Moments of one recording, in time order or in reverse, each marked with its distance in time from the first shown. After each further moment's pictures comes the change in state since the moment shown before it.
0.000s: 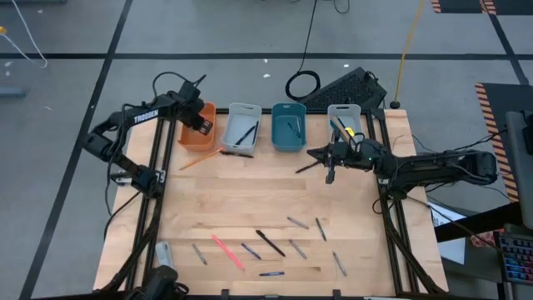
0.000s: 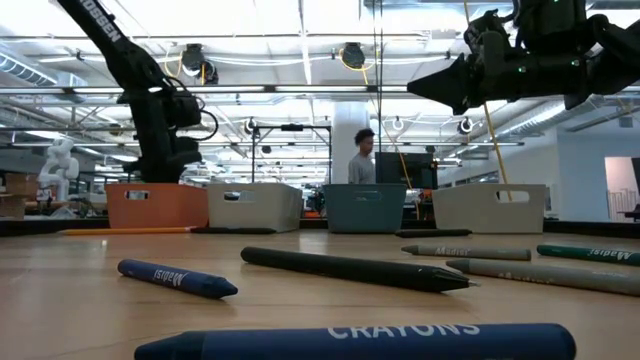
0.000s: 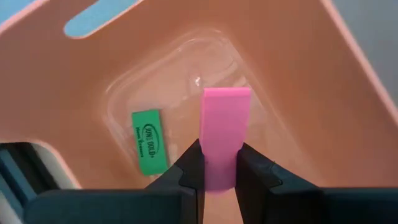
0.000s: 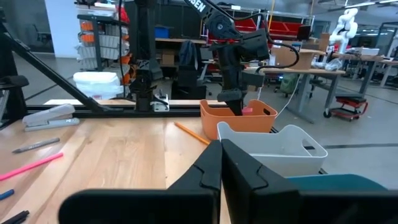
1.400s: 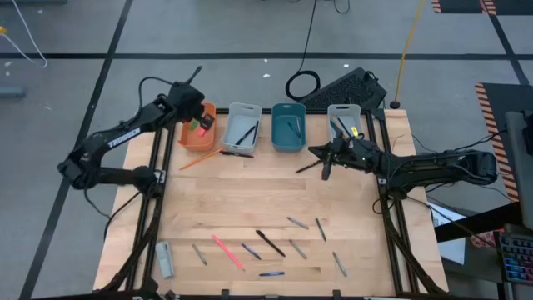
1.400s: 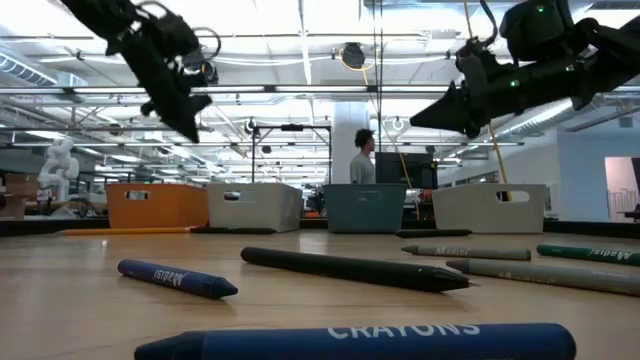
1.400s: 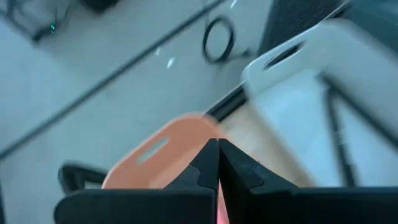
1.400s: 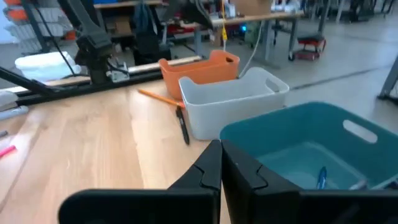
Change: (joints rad) left arm -0.210 -0.344 -0.019 0.140 -0.210 0.042; right arm 0.003 0.000 0.018 -0.198 0.187 0.146
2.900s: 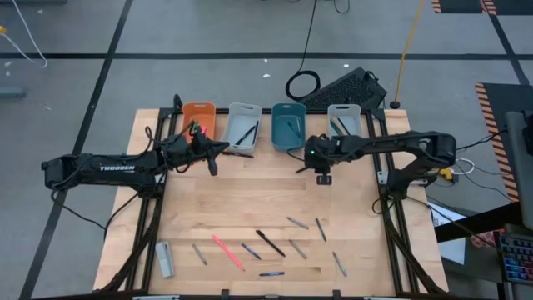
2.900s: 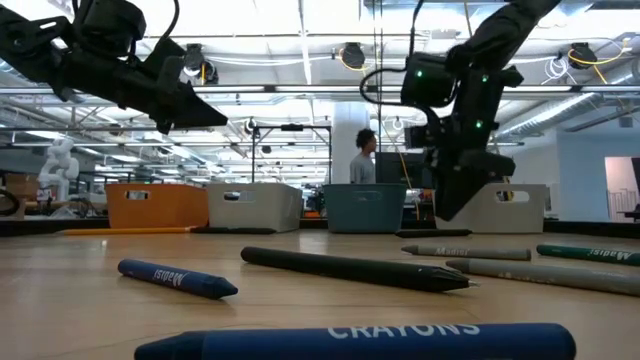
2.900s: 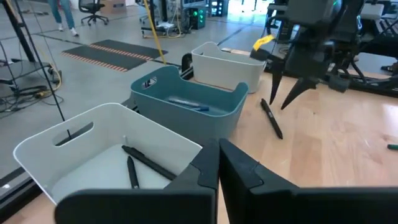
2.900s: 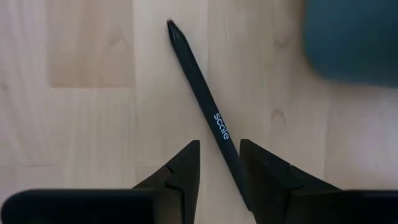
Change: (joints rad) left arm -0.520 -0.274 -0.596 0.864 0.102 -0.150; right arm -0.030 0.490 0.545 -1.118 -0.007 -0.432
